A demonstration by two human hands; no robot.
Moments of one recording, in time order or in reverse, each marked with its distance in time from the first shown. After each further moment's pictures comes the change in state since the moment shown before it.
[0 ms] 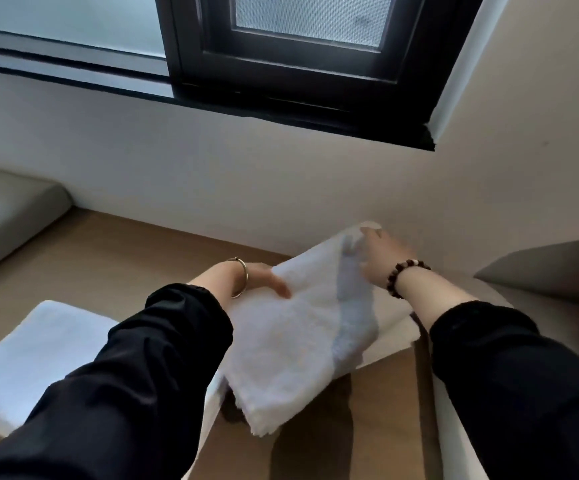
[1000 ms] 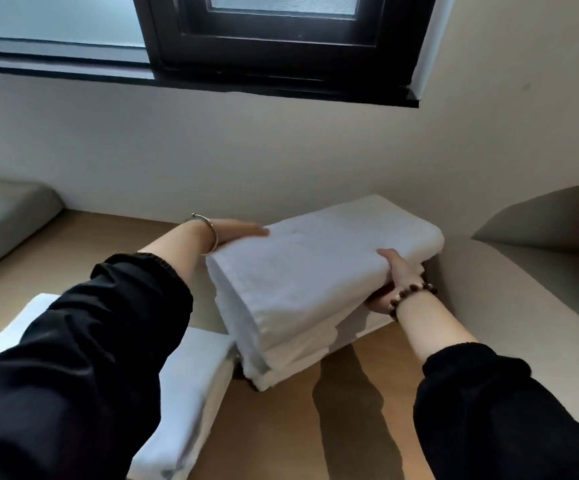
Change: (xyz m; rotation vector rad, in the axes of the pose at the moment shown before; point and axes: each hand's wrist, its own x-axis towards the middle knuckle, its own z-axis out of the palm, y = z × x) left_hand -0.020 -0.017 -0.027 -0.070 0.174 0.104; right_hand -0.064 0.009 0.093 2.122 -0.078 0.873
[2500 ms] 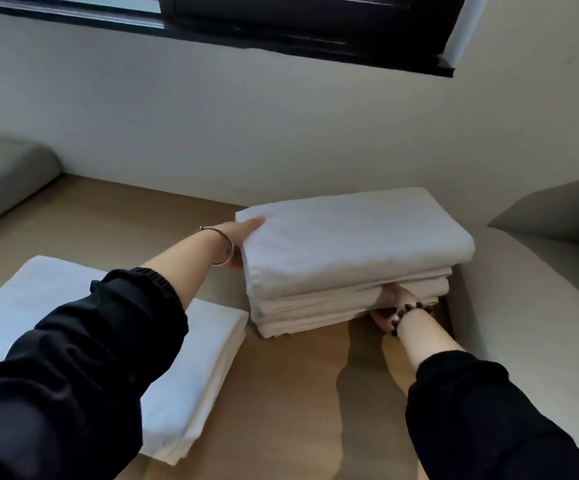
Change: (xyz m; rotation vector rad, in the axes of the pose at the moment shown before) left_hand 0.027 -0.063 0.033 -0.512 0.167 -0.172; right_hand 0.052 0.054 -0.033 -0.208 0.151 -0.102
